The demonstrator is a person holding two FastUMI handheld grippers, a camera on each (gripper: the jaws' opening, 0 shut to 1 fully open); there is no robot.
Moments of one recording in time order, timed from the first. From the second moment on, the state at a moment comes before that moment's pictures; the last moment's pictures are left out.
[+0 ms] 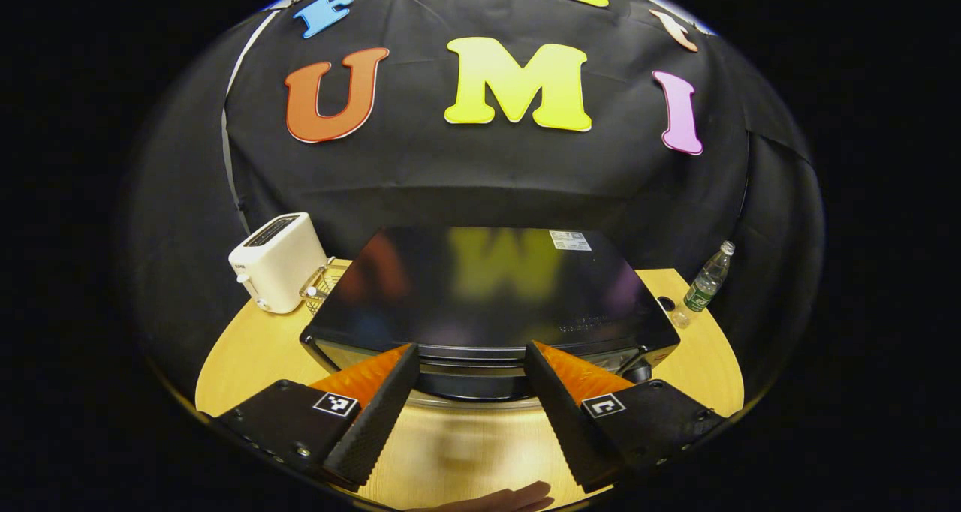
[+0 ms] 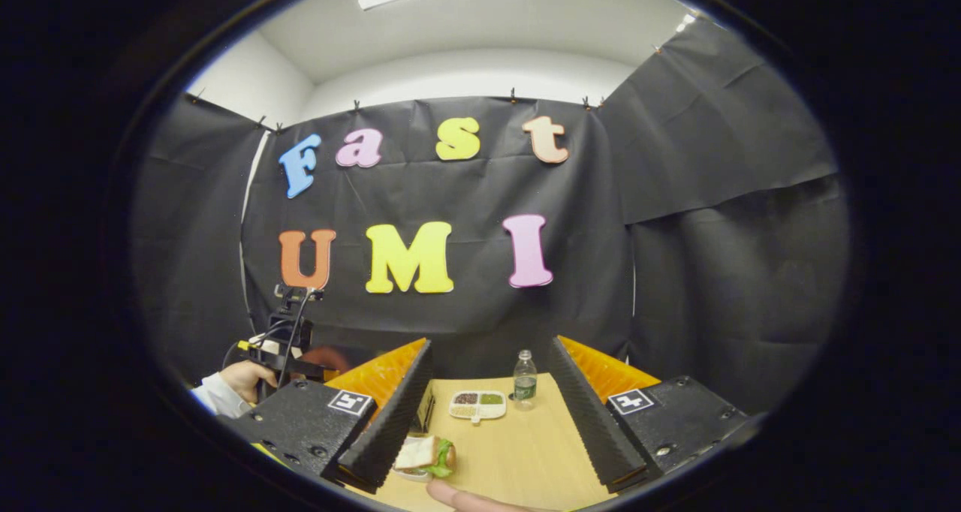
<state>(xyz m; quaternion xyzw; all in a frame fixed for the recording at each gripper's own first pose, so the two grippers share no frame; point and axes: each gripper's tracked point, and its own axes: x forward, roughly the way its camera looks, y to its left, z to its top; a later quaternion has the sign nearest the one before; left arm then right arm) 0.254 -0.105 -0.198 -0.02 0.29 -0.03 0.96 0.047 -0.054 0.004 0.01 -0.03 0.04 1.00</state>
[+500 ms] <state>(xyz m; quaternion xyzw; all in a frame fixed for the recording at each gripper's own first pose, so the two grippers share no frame) 0.242 -0.111 -0.200 0.00 0.28 -0.05 0.96 0.048 -0.063 -0.009 0.02 -0.02 0.03 1.00</state>
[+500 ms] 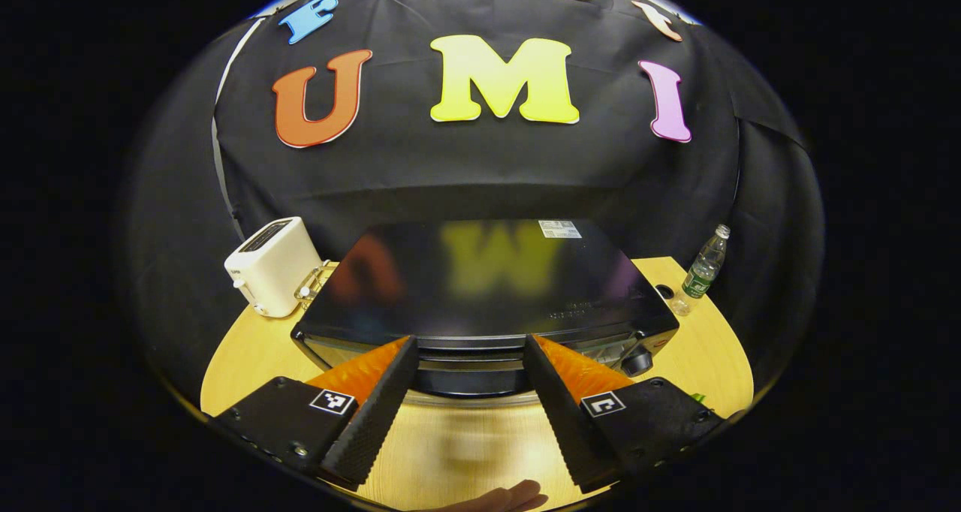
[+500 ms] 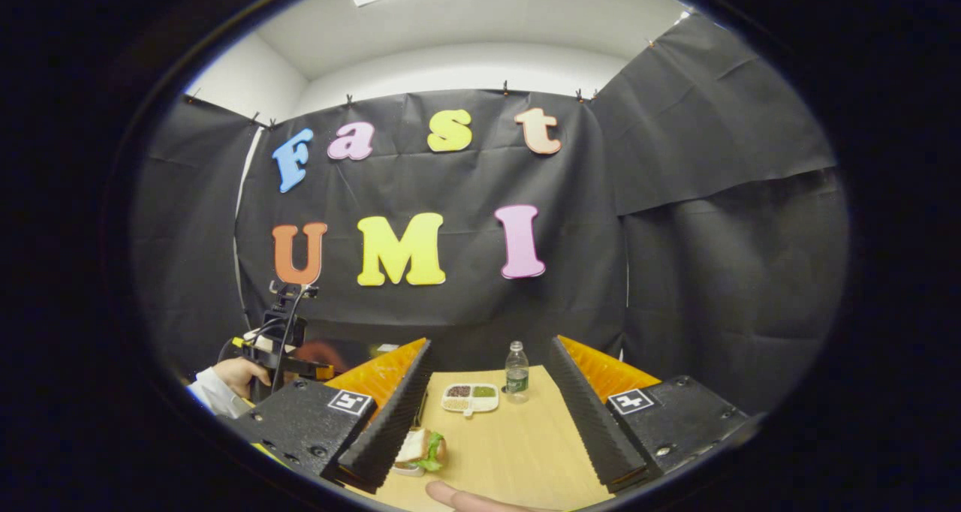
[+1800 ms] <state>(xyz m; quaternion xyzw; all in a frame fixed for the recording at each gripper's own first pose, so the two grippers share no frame) 0.080 -0.109 -0.335 0.00 0.35 -0.06 0.94 0.028 -0.062 -0.027 0.01 0.00 0.02 1.00</state>
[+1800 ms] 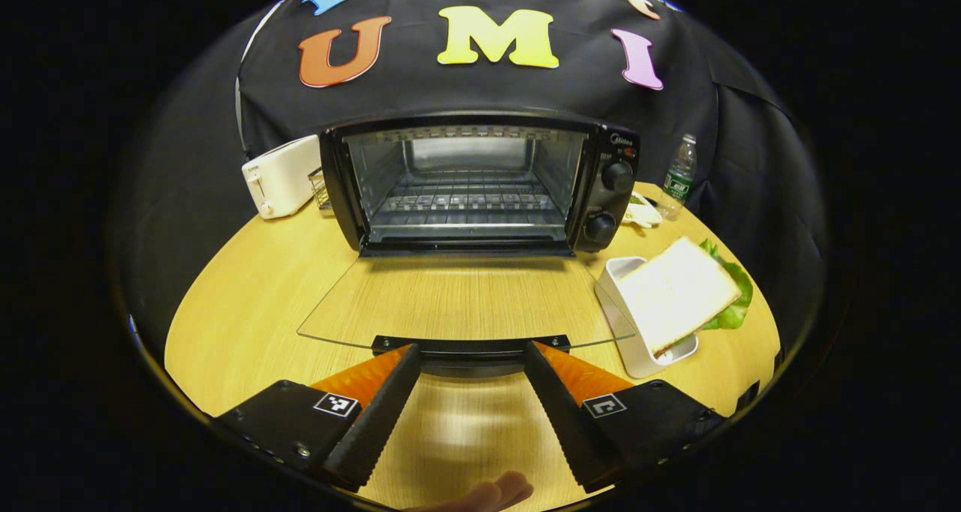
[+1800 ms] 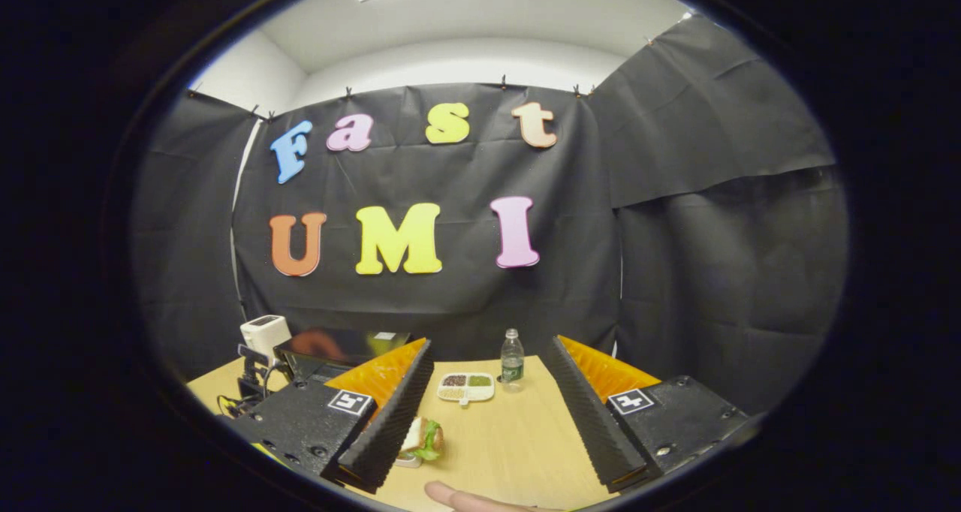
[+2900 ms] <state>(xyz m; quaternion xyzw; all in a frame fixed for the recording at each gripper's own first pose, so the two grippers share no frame) 0.035 -0.067 -0.118 0.00 0.05 -0.01 1.00 0.130 -0.019 -0.142 0.01 0.23 0.15 0.96</state>
